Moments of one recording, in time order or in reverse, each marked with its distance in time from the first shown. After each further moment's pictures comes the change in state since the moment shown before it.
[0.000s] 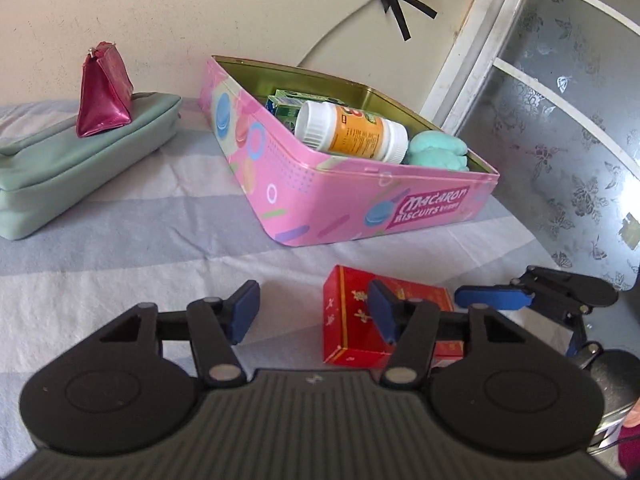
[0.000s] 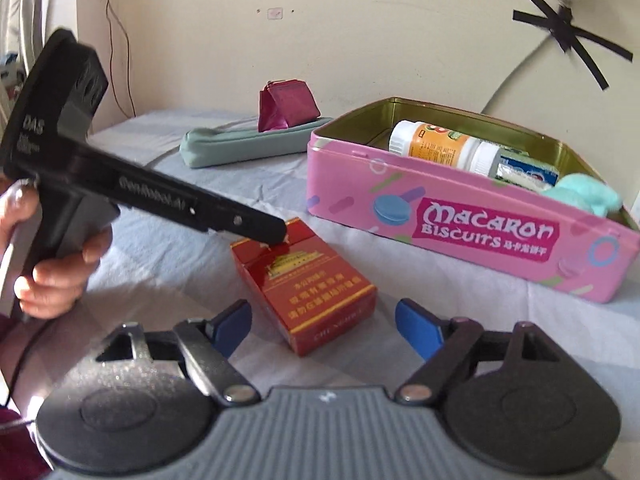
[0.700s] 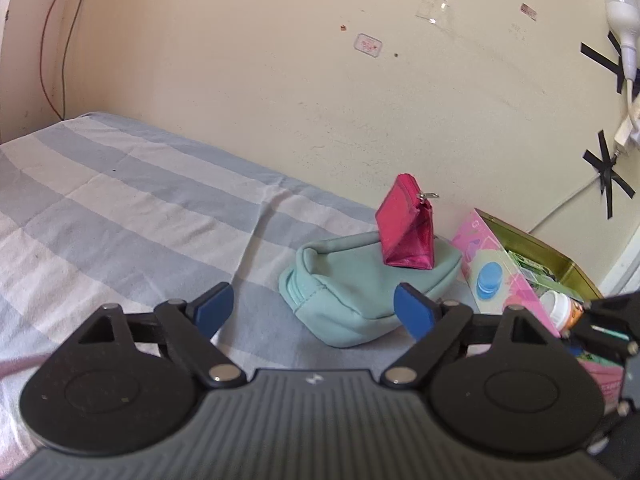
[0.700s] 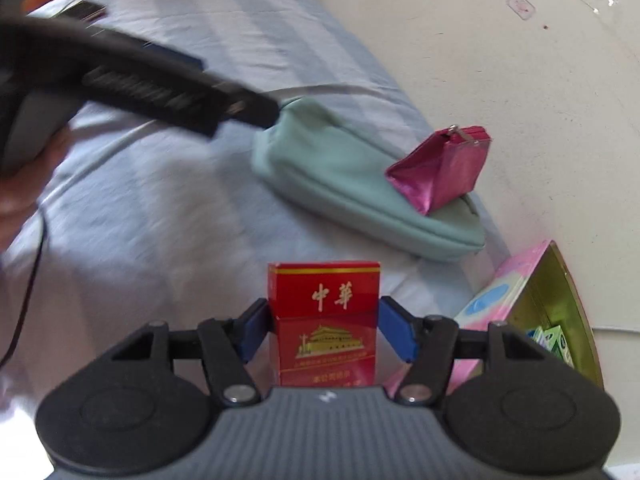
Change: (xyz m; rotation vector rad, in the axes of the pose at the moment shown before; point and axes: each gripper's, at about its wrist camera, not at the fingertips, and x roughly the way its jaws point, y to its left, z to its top) left arm -0.084 0.106 0.024 -0.313 -0.320 0.521; right arm 0.111 0.117 0.115 -0.788 0.379 0.012
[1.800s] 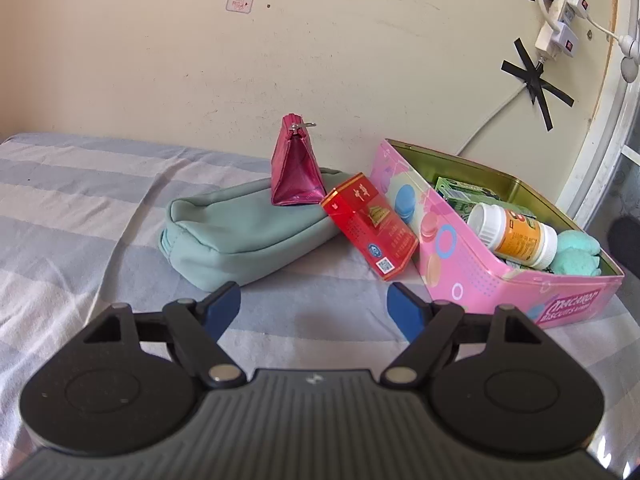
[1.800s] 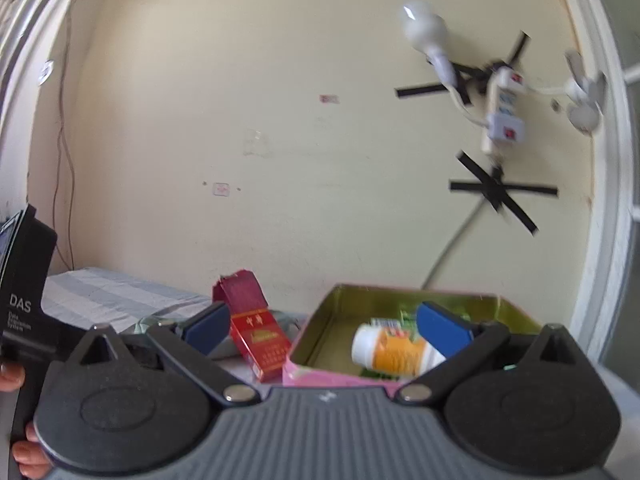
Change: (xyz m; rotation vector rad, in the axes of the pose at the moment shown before) left arm 0.002 -0.064 -0.032 0.188 0.067 -0.101; right arm -0.088 0.018 -0.103 0.709 -0.709 -0.475
